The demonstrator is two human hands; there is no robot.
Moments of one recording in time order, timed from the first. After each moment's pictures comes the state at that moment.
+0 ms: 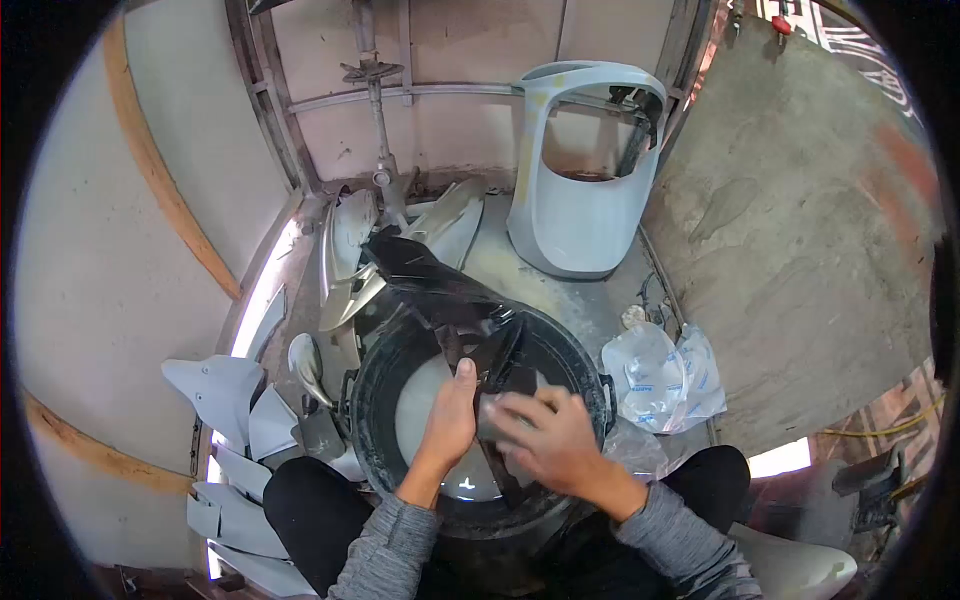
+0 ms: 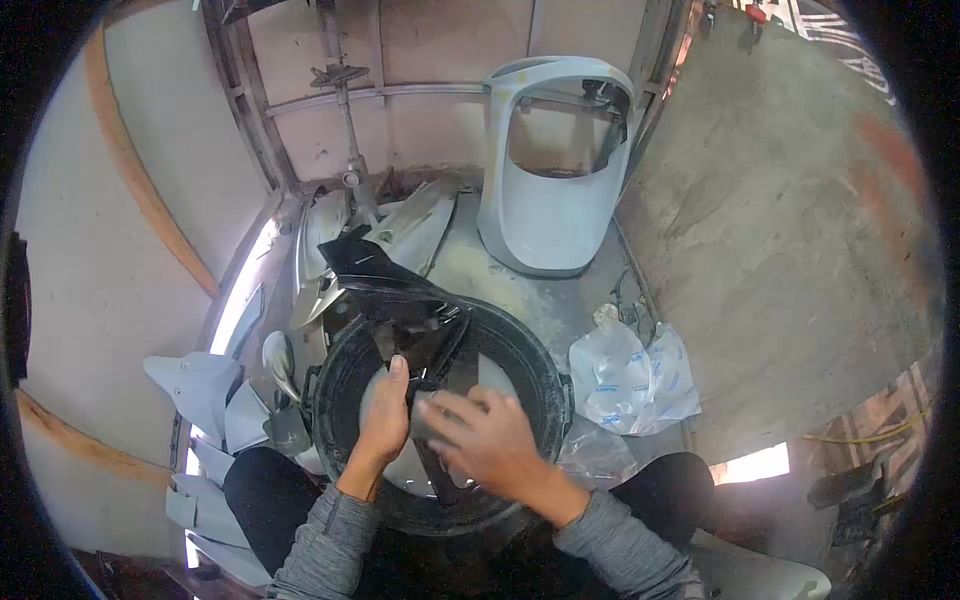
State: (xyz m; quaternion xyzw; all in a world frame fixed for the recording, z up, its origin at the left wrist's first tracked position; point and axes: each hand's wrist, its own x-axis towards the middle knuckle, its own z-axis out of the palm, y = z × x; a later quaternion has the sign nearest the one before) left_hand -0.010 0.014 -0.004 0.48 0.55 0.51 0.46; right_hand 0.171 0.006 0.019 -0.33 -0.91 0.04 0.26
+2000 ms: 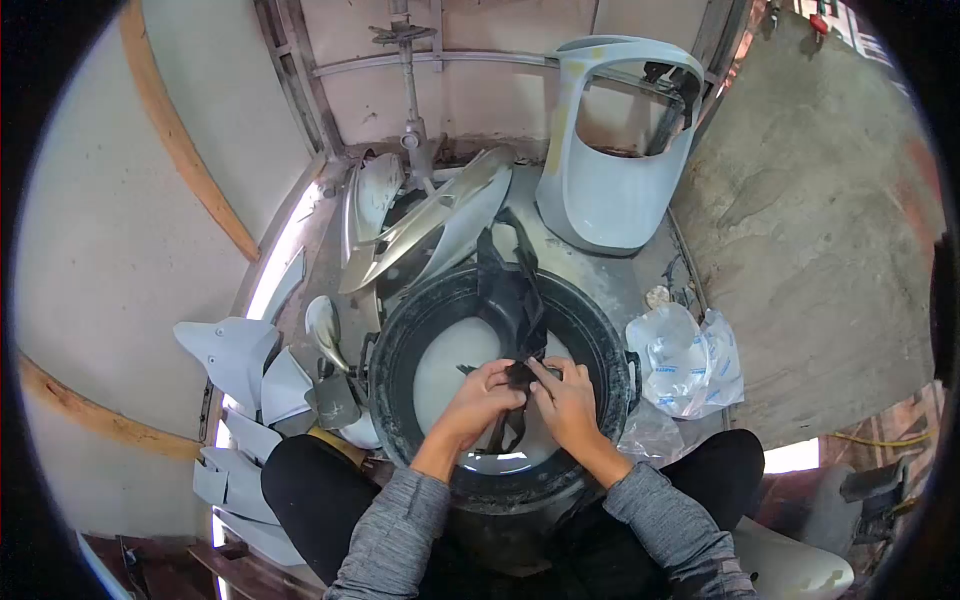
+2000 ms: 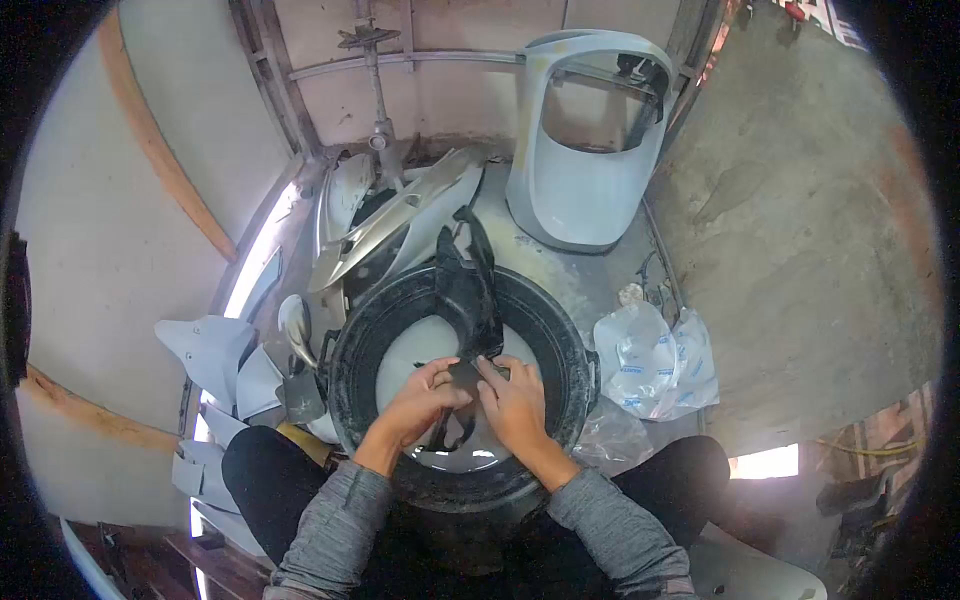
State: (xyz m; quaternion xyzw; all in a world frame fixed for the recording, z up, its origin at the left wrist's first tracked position) left_hand -0.024 0.007 -0.077 0.28 0.43 0.47 0.72; right_hand 0.160 0.023 -0.094 -0.50 -0.80 0.14 0.29
